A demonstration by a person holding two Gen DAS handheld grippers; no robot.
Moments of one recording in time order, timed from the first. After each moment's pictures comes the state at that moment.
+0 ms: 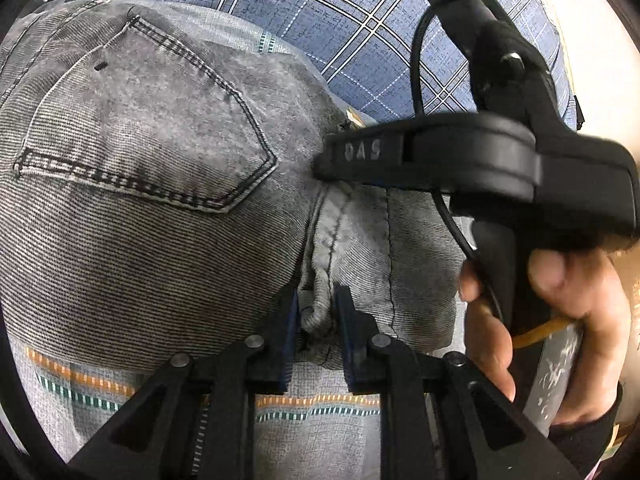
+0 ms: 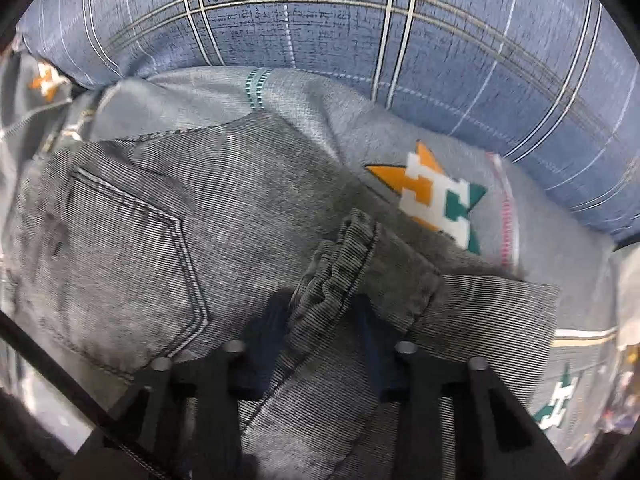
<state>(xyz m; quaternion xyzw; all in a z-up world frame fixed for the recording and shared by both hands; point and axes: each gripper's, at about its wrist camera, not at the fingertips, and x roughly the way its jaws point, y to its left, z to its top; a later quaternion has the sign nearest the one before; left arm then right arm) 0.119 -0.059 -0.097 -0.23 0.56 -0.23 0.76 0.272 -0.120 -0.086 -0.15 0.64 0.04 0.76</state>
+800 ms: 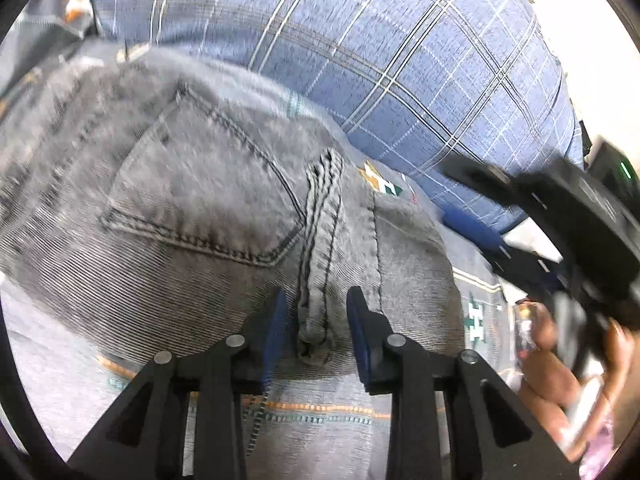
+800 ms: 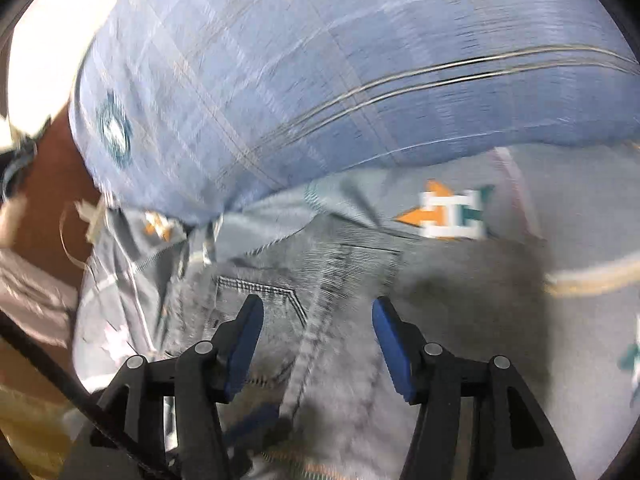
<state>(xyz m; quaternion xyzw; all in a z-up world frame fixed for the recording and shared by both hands) 0.110 -0.033 -0.055 -0.21 0.52 -0.17 0.81 0.216 -0.220 -0.005 0.22 0.52 0.11 0.82</state>
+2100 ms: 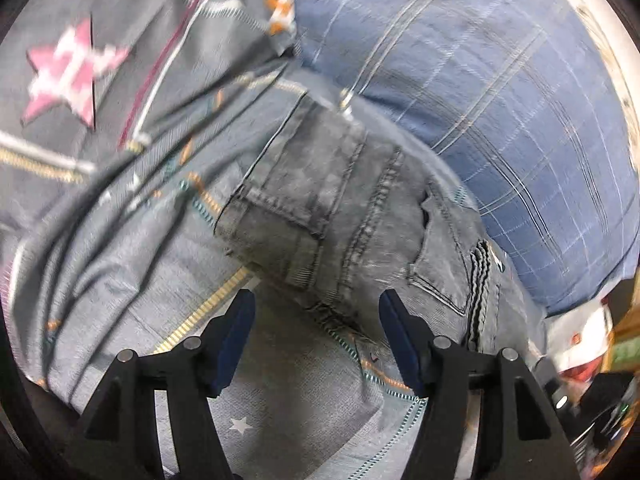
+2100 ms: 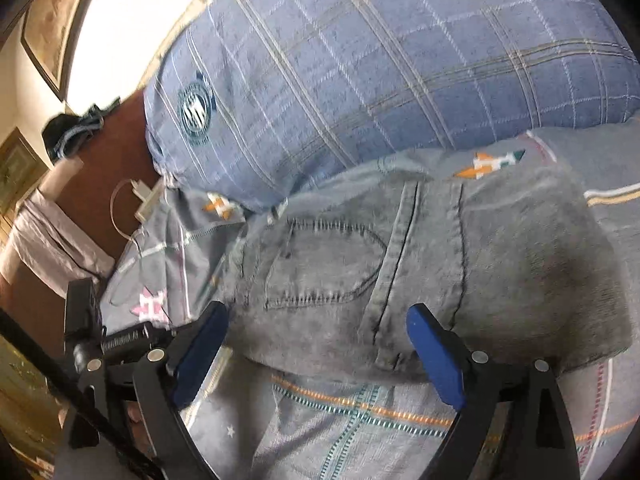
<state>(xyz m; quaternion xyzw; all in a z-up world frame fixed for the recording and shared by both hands) 0.103 0.138 -0.049 -0.27 0.54 0.01 0.80 0.123 -0.136 -0.030 0.19 0.46 0.20 0.85</state>
